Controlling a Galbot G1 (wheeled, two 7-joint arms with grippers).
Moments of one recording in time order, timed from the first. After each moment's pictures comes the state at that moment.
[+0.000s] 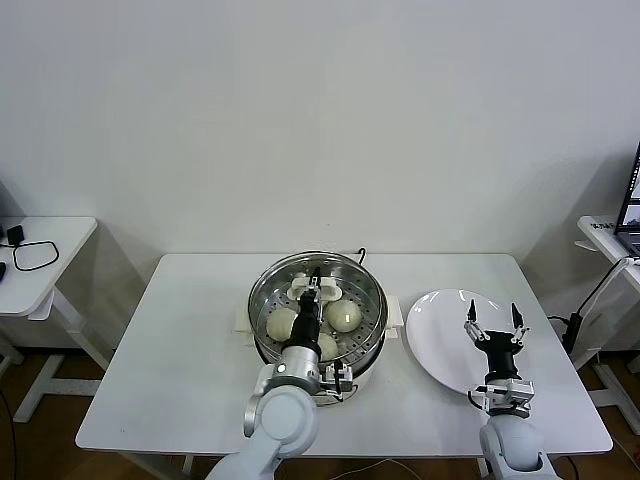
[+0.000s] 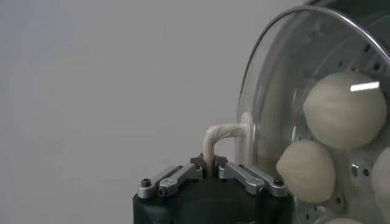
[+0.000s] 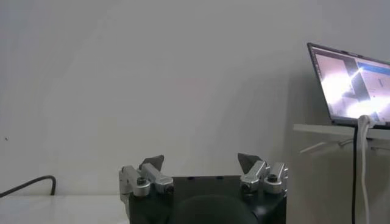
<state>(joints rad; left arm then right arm) 1.03 -1.41 0.10 -1.88 1.49 0.51 0.23 -1.23 1.23 0.56 1.48 0.24 0.35 0.20</state>
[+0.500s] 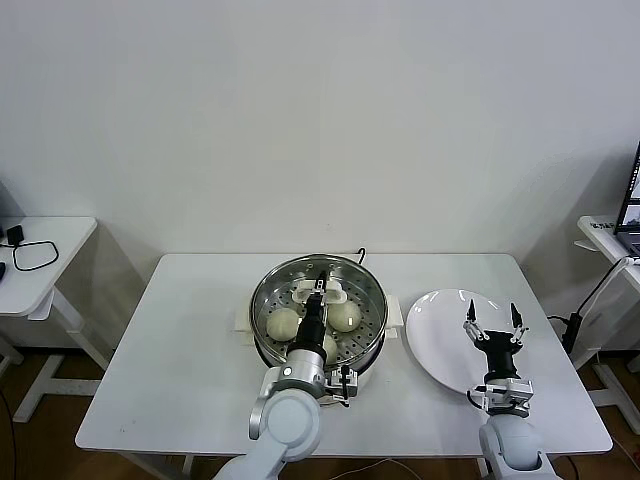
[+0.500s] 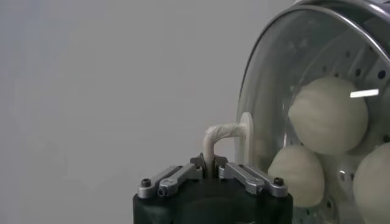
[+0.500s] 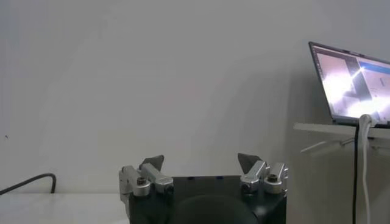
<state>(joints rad) 1.04 -1.43 0.10 -1.86 1.54 0.49 0.23 -1.22 1.23 0.56 1.48 0.23 0.35 0.20</state>
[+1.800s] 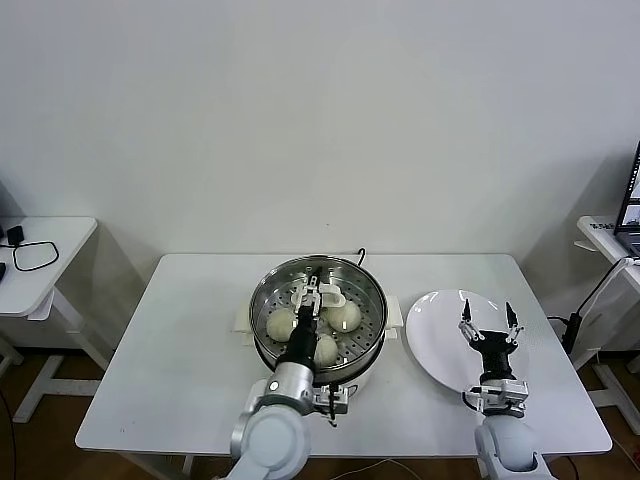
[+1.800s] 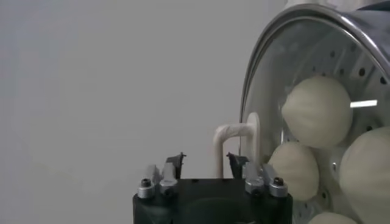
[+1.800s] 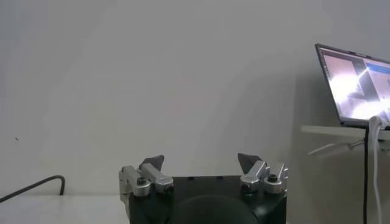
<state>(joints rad) 1.13 -1.37 0.09 -2.00 1.53 0.47 0.27 -1.23 1.24 0.55 1.49 0.22 0.35 0.20</state>
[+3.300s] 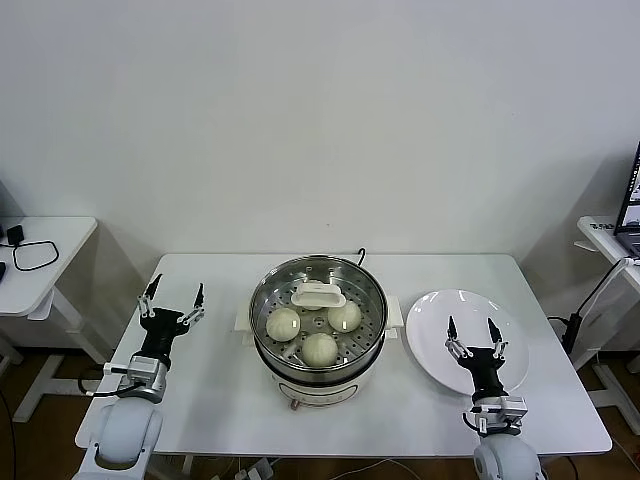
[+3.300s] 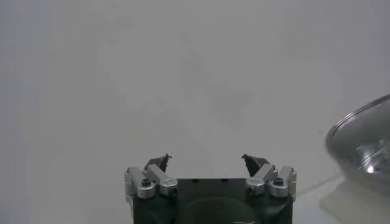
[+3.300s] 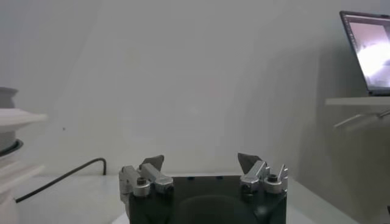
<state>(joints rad) 1.27 -1.27 -0.59 -1.80 0.07 -0.03 -0.01 -1.32 1.22 0.51 1.56 0.34 0.33 0.11</state>
